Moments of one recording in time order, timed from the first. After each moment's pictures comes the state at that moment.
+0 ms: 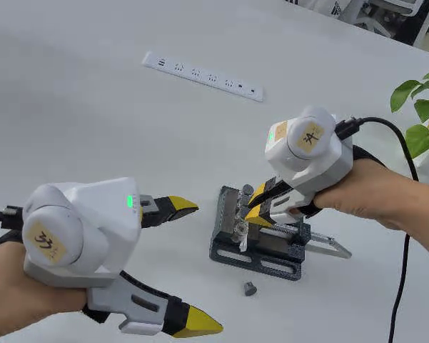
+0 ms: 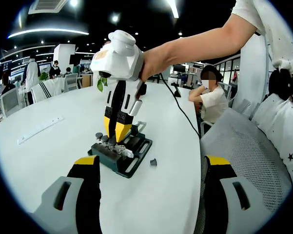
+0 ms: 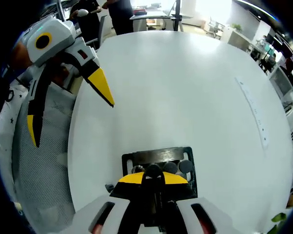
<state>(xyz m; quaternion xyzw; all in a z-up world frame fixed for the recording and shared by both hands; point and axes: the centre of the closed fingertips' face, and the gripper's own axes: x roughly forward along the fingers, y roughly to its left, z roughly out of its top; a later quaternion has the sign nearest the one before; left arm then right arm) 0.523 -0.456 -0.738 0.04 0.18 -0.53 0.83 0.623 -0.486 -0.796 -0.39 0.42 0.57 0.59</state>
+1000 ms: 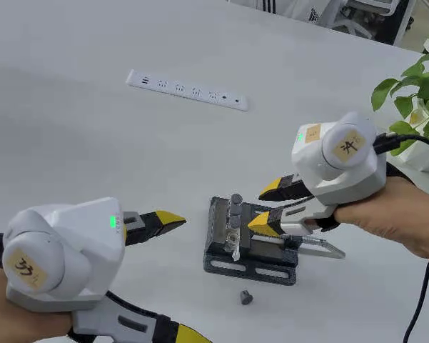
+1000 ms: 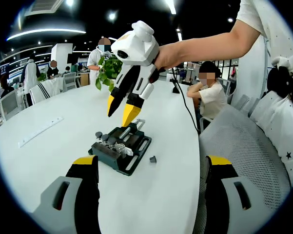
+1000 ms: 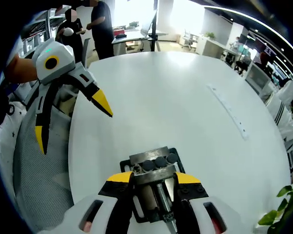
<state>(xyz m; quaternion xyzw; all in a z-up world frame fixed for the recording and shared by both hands) 0.519 -0.453 -0.737 0.06 0.19 -0.54 0.82 0.628 -0.507 -0.759 -0.32 0.37 0.54 0.69</state>
